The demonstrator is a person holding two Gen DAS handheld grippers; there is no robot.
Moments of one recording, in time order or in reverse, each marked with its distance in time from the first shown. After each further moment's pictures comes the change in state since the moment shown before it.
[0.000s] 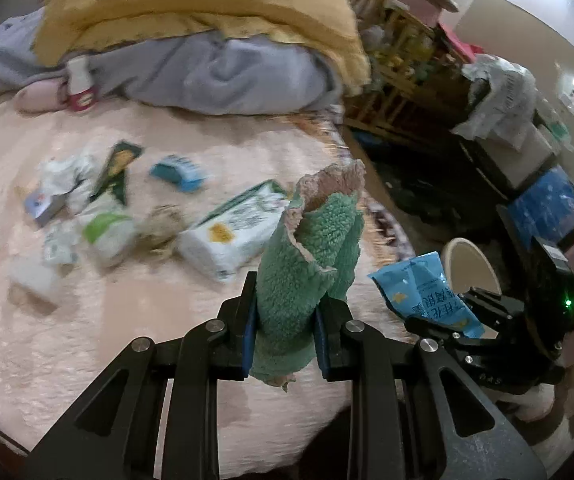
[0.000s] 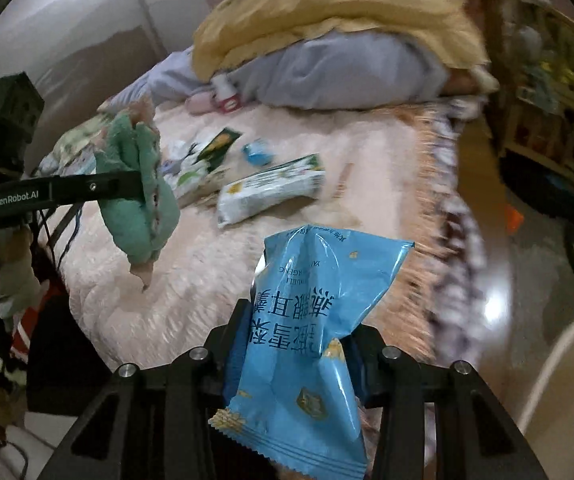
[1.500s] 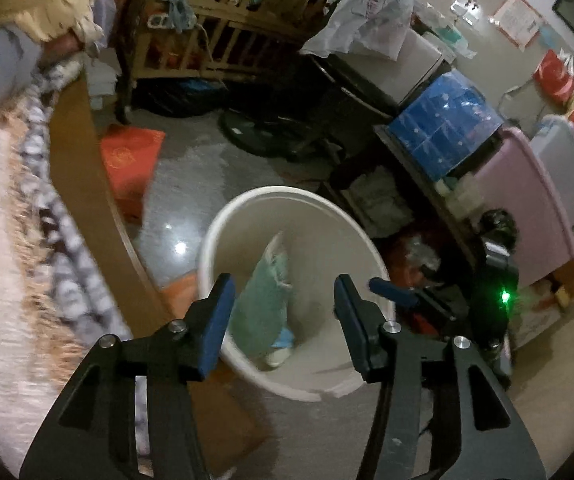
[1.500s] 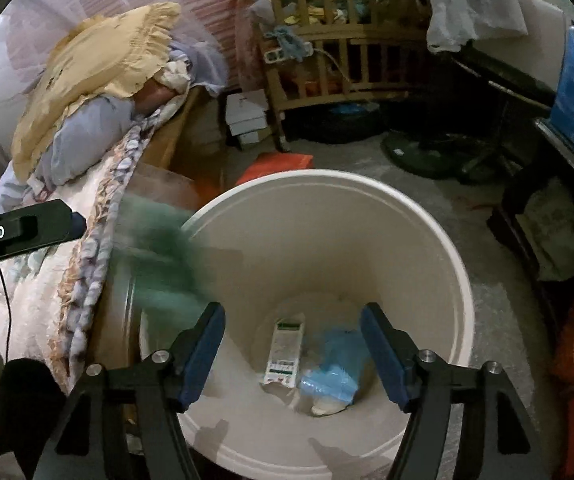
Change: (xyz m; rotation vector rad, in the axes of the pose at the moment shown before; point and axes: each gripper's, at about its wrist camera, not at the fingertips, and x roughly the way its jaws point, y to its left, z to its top) left arm 0.127 -0.275 -0.006 0.262 0.171 -0.340; right arm -0.131 -0.205 -0.125 0.423 -0.067 -0.395
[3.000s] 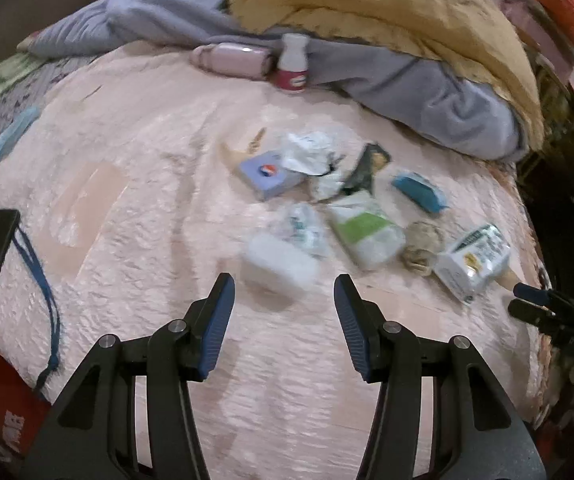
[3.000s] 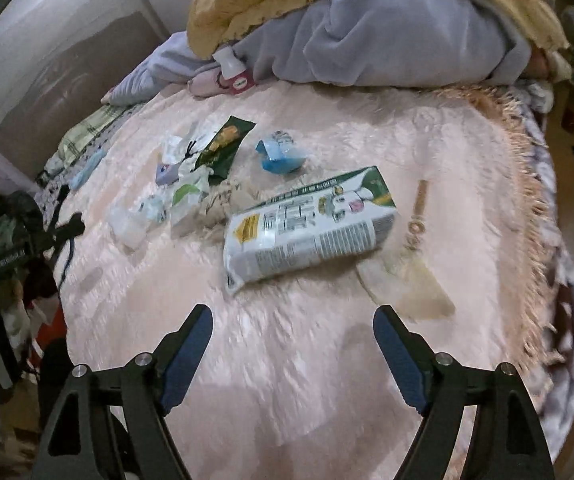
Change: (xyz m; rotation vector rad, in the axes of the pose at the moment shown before) left arm -0.292 0.361 -0.174 -0.566 -0.223 0.732; right arm 0.146 0.374 0.060 -0.418 0.250 0.515
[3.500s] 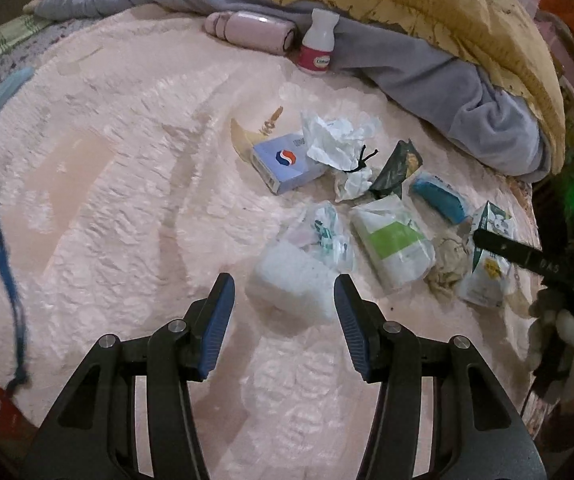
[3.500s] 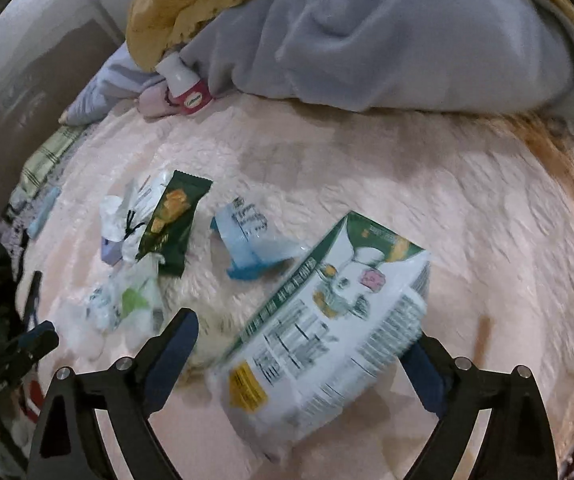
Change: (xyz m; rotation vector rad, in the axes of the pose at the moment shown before) left arm 0.046 0.014 0.012 -0.092 0.067 -0.035; right arm 0.085 0.015 0.096 0.033 0.038 -0.141
